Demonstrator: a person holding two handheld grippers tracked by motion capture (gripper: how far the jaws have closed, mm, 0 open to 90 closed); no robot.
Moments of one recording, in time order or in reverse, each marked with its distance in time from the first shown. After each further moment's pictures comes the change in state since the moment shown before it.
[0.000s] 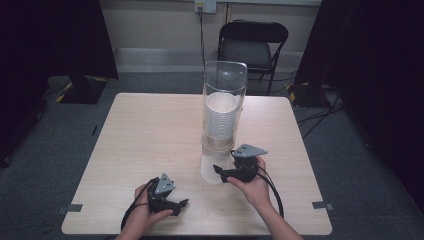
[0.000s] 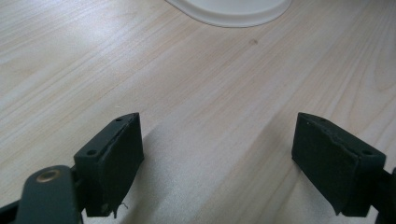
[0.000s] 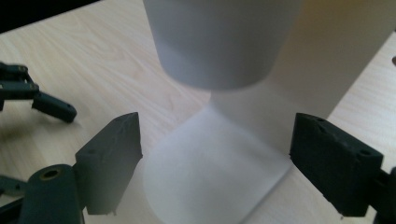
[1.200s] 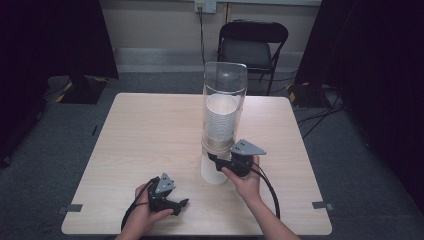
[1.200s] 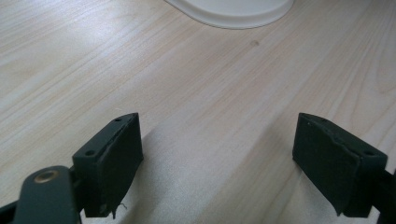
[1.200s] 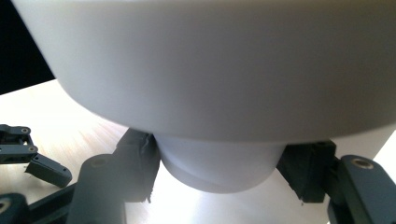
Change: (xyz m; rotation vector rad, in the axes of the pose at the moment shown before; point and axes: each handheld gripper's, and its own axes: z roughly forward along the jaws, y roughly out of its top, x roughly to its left) left arm 0.001 0.001 0.001 0.002 -0.001 -0.003; right arm -0.001 0.007 0.019 -0.253 0.019 -0.016
